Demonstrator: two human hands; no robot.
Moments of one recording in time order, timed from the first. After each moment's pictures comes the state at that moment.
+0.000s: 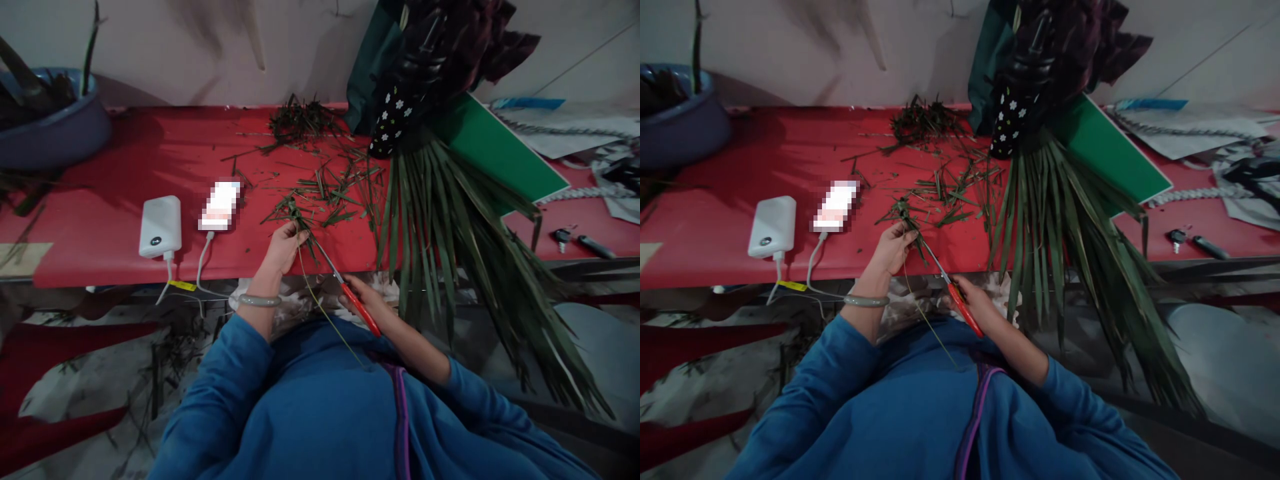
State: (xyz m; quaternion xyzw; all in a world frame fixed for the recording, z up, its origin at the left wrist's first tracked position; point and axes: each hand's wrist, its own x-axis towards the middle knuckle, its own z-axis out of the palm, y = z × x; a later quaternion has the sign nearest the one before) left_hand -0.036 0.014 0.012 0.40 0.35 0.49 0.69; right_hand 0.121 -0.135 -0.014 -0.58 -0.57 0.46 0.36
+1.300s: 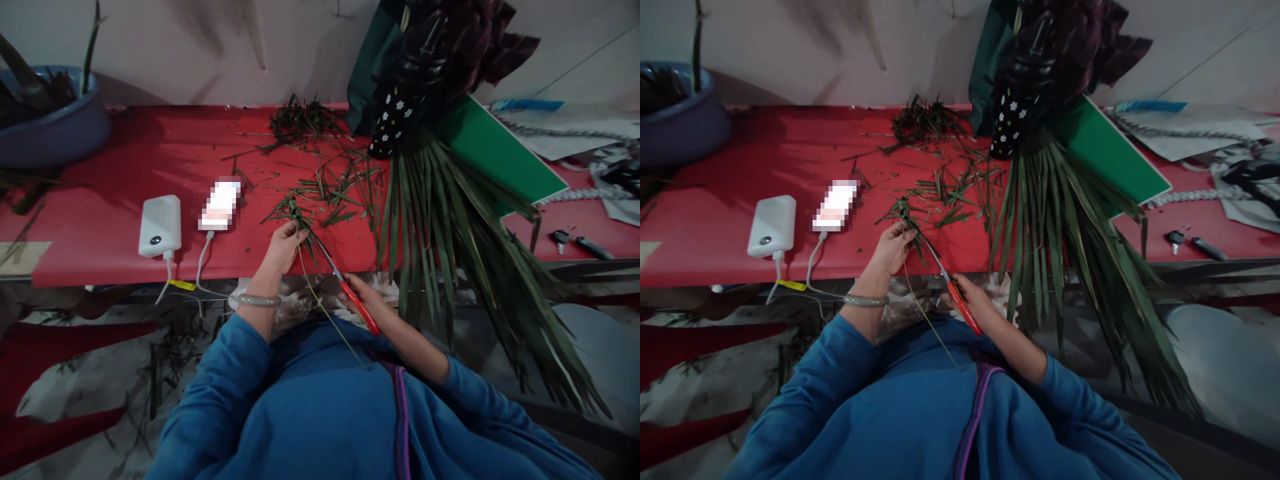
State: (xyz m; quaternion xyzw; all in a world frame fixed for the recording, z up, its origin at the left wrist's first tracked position) left_hand -0.037 0.012 0.015 0.38 0.35 0.48 0.71; right_hand 0.115 -0.133 0.001 -0.60 -0.53 0.48 0.36
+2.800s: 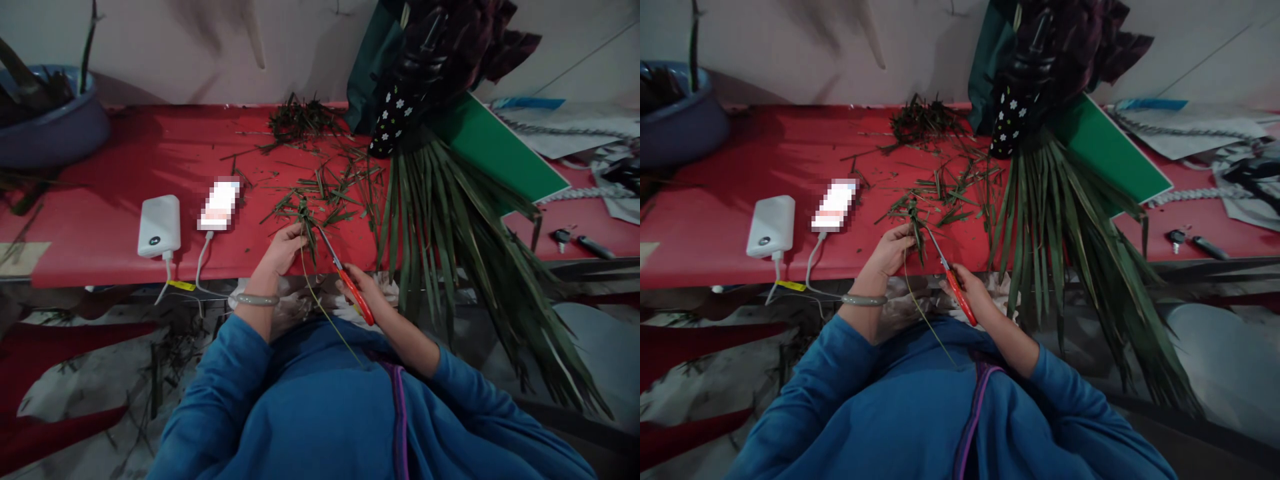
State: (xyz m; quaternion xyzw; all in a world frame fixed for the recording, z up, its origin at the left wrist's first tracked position) left_hand -0.042 0.009 0.023 0.42 0.31 0.41 0.74; right_hand 0.110 -0.115 0.001 -0.62 -0.48 0.47 0.40
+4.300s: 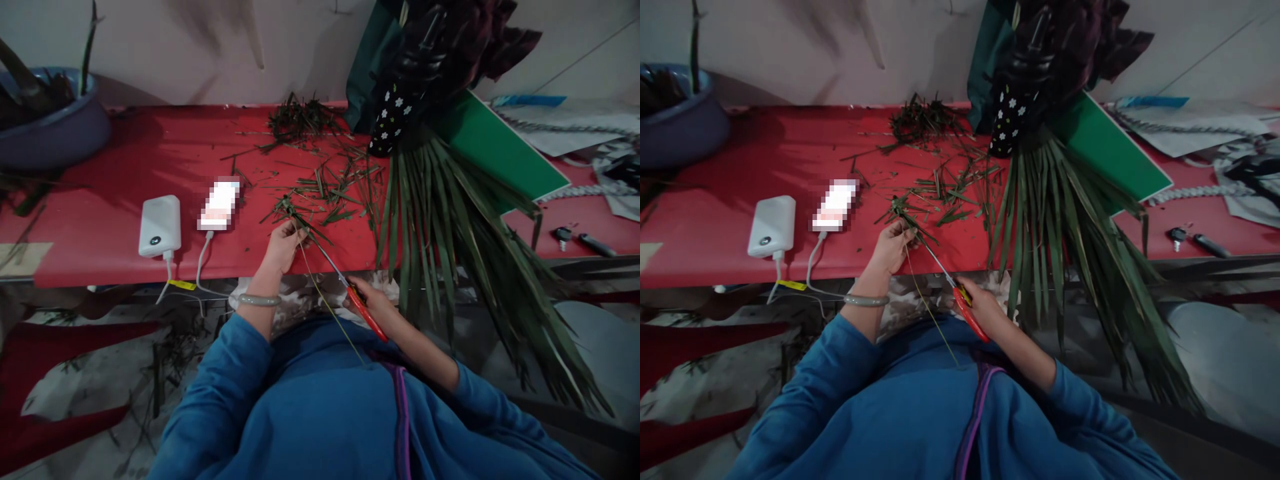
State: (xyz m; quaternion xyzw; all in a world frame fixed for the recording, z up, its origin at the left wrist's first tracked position) left_hand -0.035 0.013 0.015 0.40 0.38 0.48 0.68; right_hand 0.135 -0.148 -0.017 -0.63 -0.61 0.38 0.30
